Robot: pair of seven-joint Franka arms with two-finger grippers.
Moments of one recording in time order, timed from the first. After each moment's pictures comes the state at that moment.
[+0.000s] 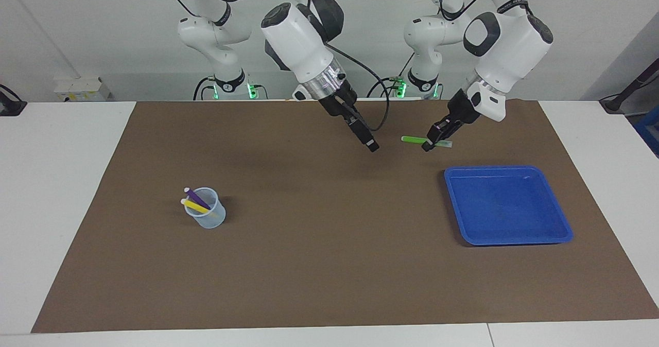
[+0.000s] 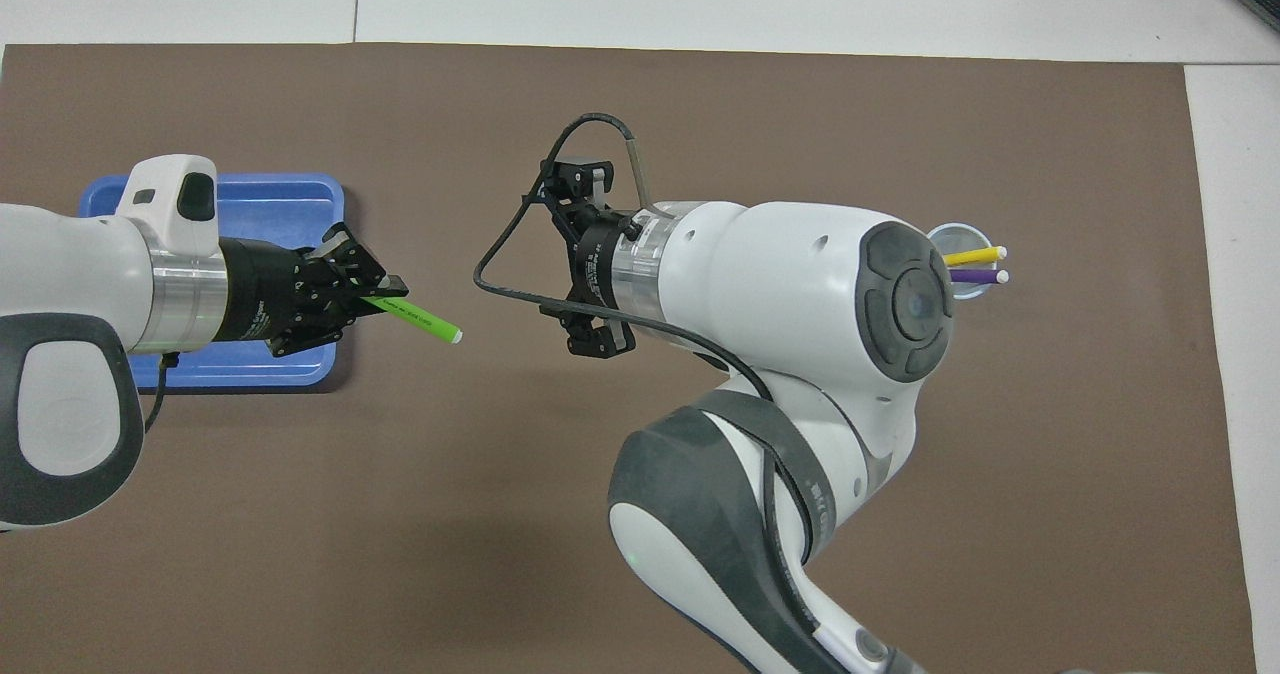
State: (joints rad) left arm 0.13 -0.11 -0.30 -2.03 -0.46 2.06 -0.47; right arm 0.18 0.24 0.46 -1.66 0.34 2.43 1.70
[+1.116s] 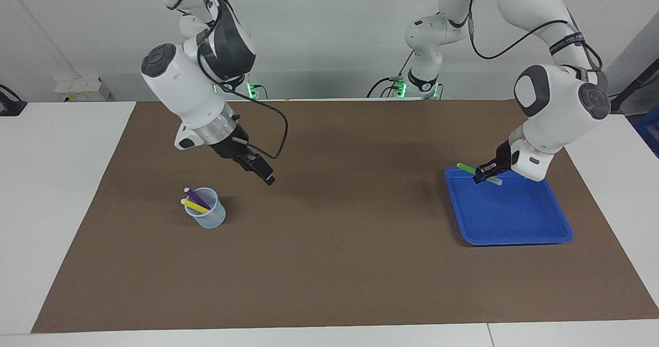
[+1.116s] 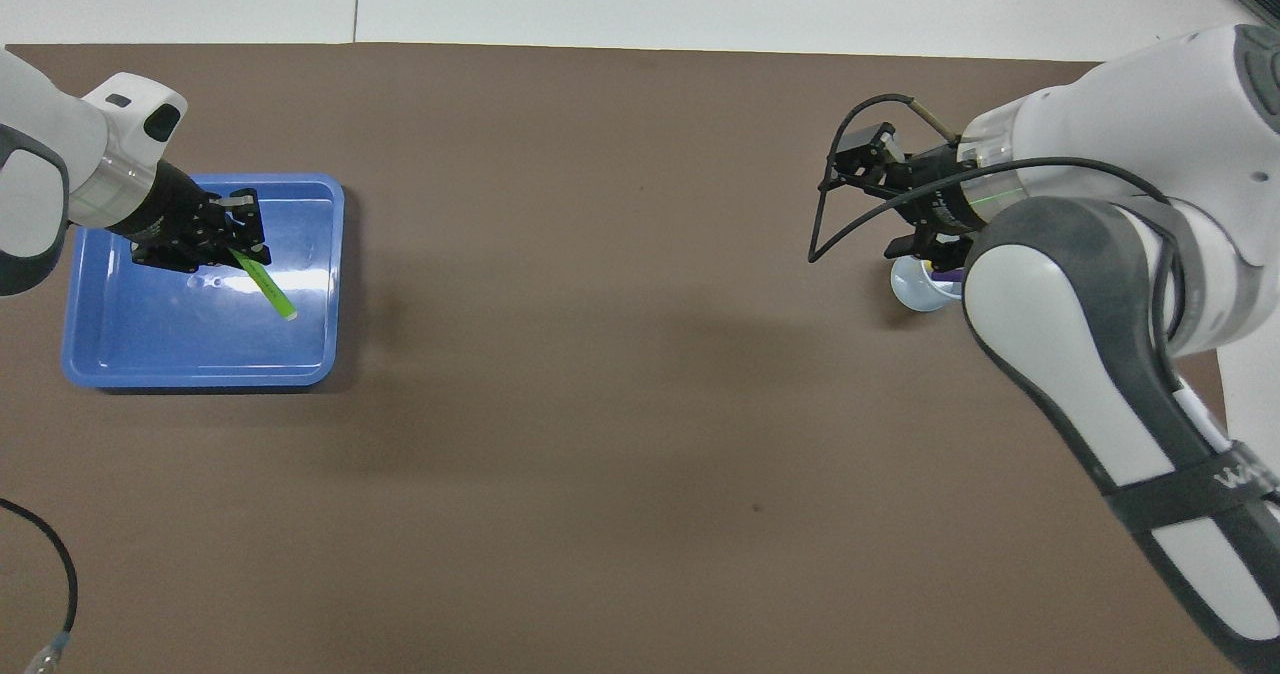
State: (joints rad) left arm 0.24 0.36 -0.30 -1.58 -0.07 1.77 -0.30; right arm -0.24 0.24 0.45 -1.65 0.19 1.99 0.76
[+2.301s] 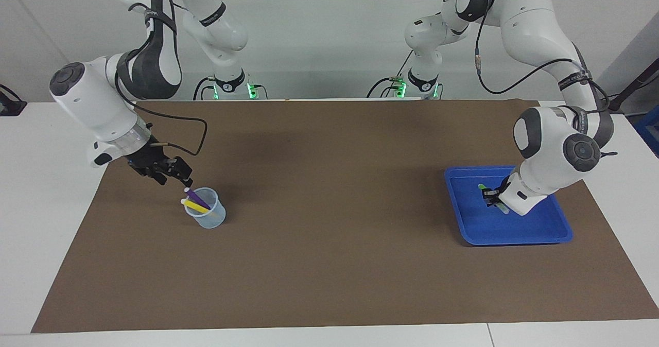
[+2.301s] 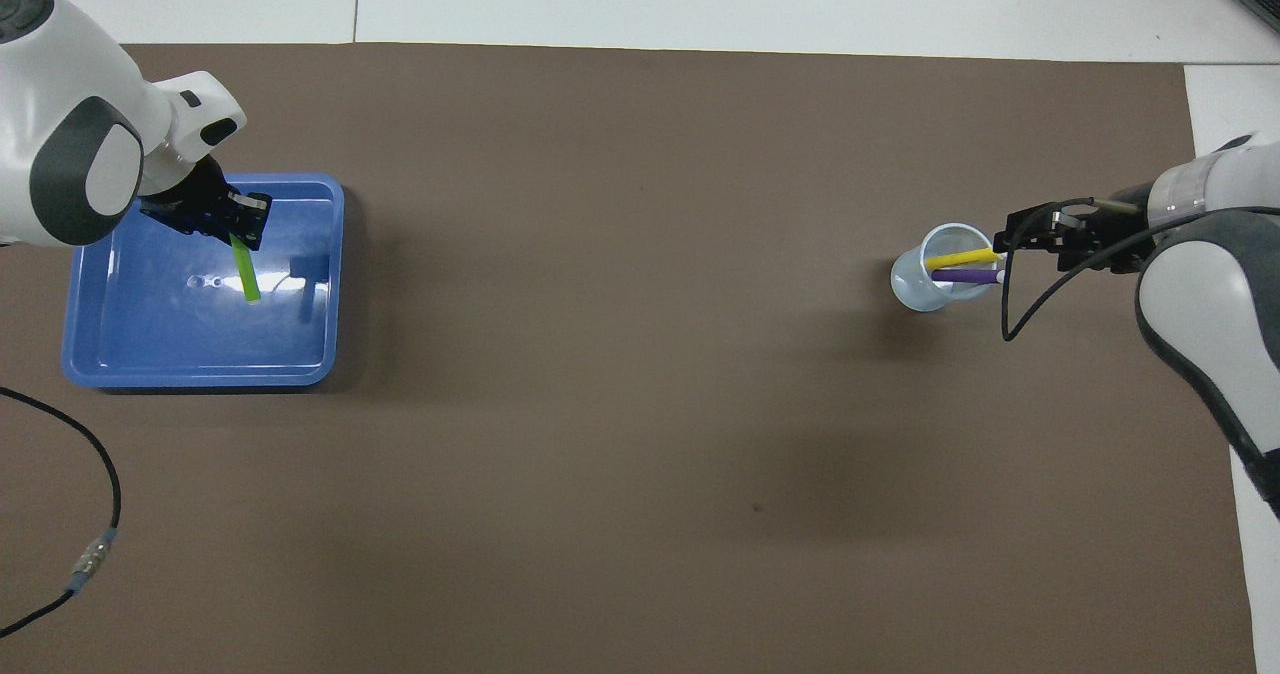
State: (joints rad) left arm 0.22 0.56 -0.32 -1.42 0.19 1.76 0.00; right arm -0.52 0.18 0.45 -1.86 0.14 2.08 0.06
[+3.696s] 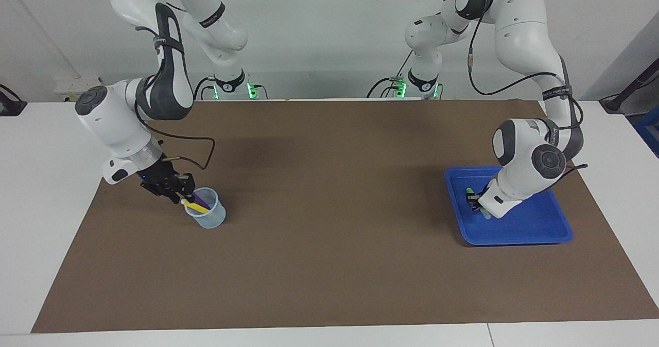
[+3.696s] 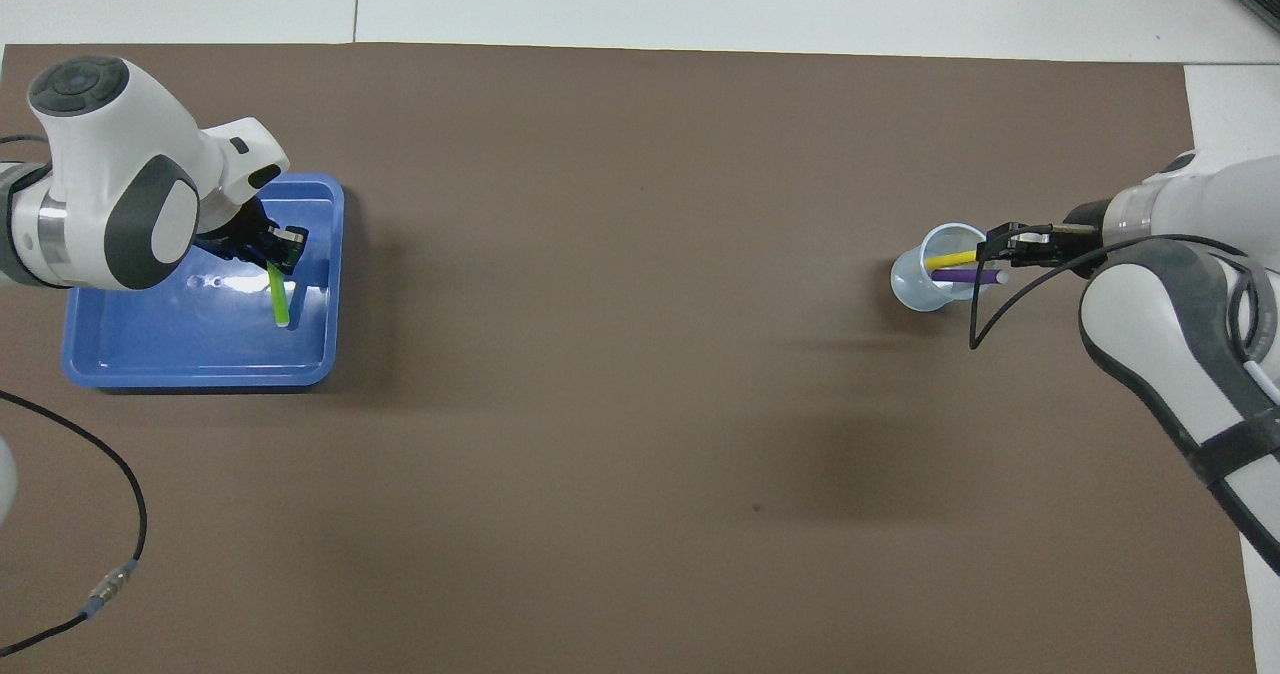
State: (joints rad) left arm 0.23 0.53 -0.32 -1.61 0.20 1.93 0.00; right arm -0.52 0.23 0.45 -1.94 0.14 2.27 -0.04
